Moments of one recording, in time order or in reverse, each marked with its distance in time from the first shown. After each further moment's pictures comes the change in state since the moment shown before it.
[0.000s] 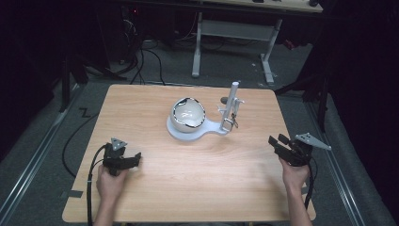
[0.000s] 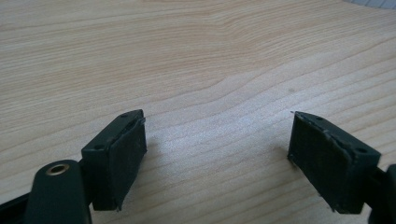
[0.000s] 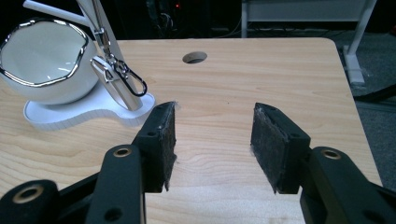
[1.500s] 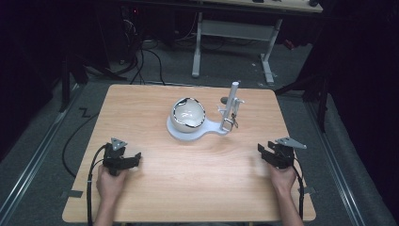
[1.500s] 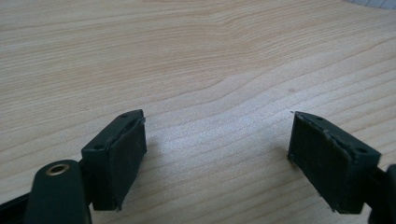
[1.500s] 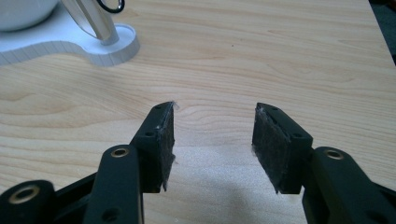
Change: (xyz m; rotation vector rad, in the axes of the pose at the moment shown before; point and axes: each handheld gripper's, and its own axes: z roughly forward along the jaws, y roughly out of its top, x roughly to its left) left arm 0.000 0.000 0.000 0.000 0.000 0.000; right arm 0.011 -0.033 0.043 0.170 -0.069 -0.089
